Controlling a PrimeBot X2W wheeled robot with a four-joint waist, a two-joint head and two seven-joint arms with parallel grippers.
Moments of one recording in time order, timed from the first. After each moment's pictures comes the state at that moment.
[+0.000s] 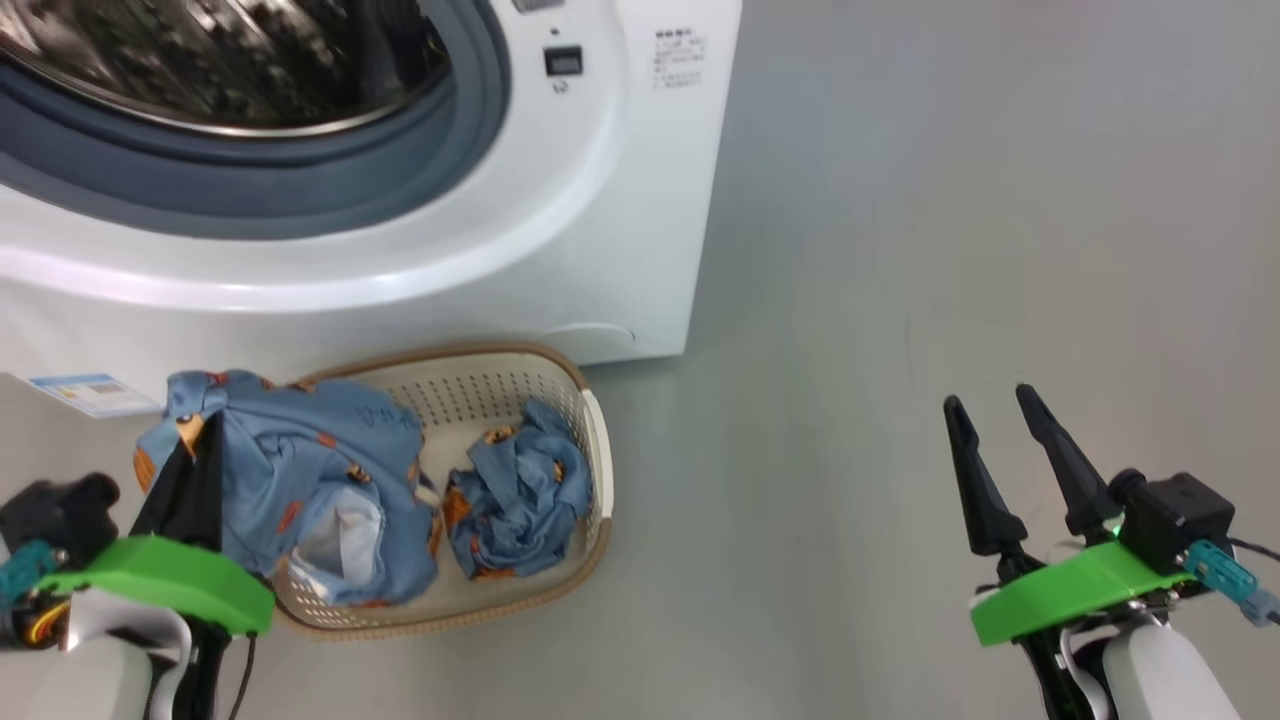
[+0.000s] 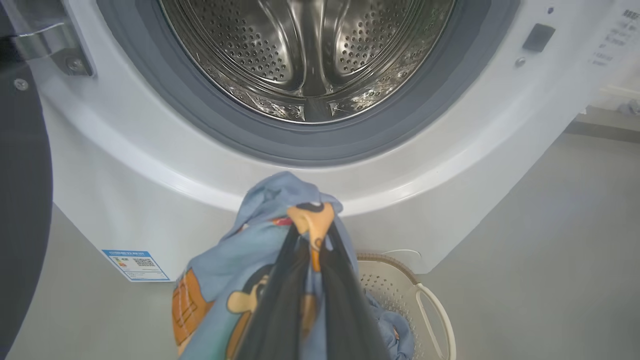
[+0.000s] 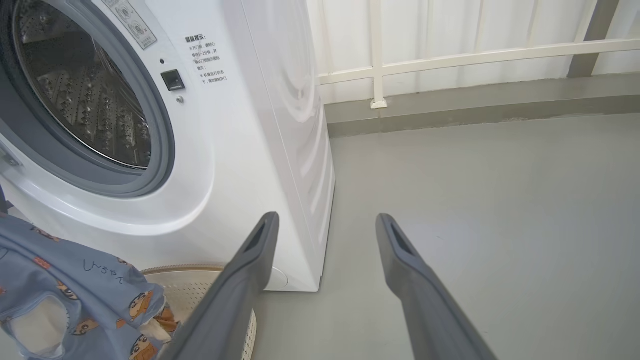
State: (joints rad) left arm -0.35 0.30 -0.18 0.45 -0.55 -0.13 -0.25; right arm -0.20 -0.12 0.04 0.20 0.30 0.13 -0.26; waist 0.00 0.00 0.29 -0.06
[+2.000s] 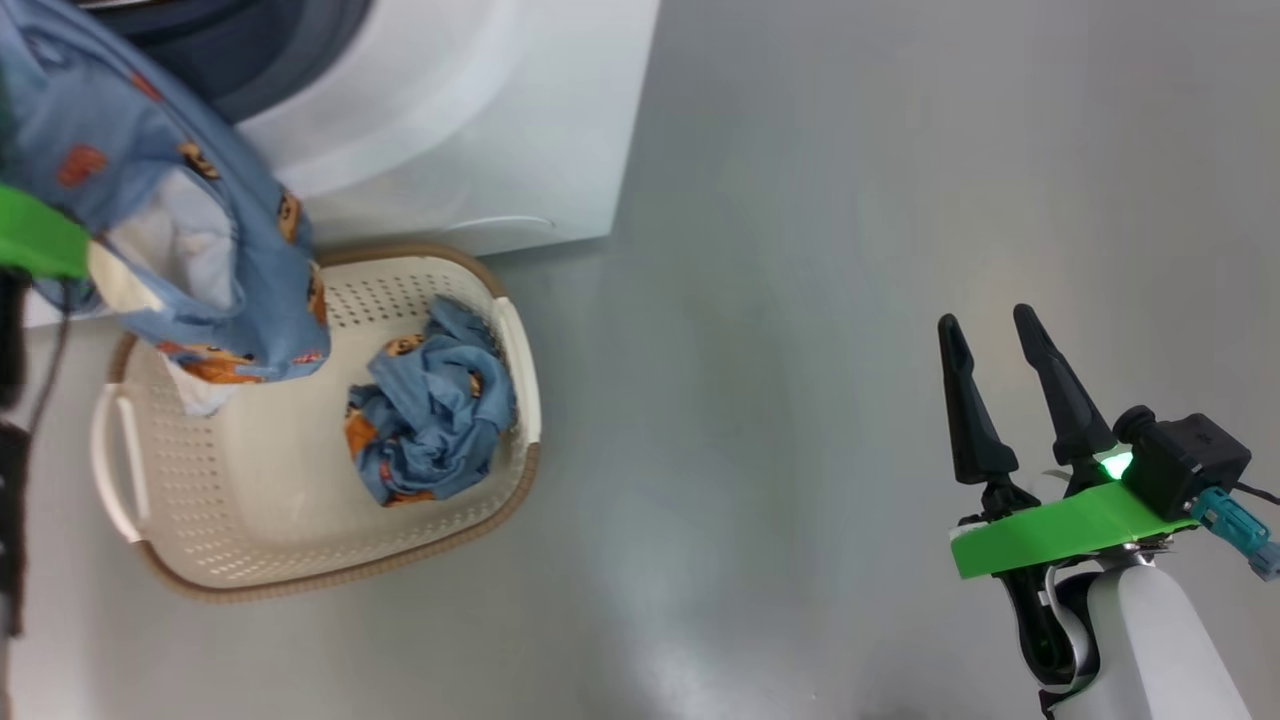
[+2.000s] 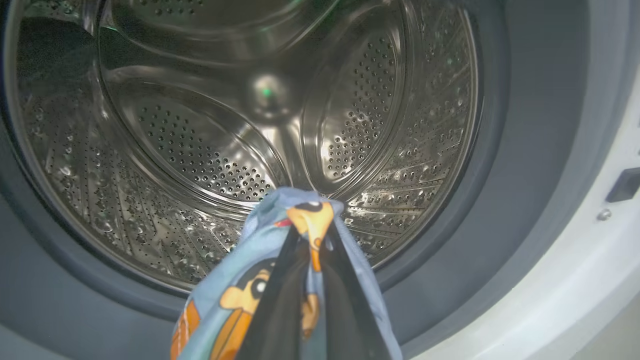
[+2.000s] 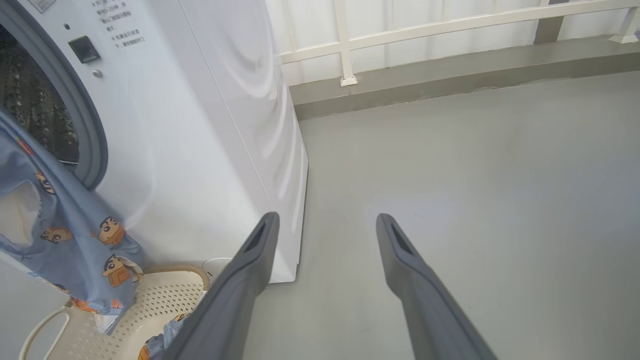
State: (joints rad) left arm -0.89 0.34 -0.08 0.57 -0.32 -0.13 -0.26; right arm -0.28 -0.06 0.02 0.15 0.30 0.13 -0.26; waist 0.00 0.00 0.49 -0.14
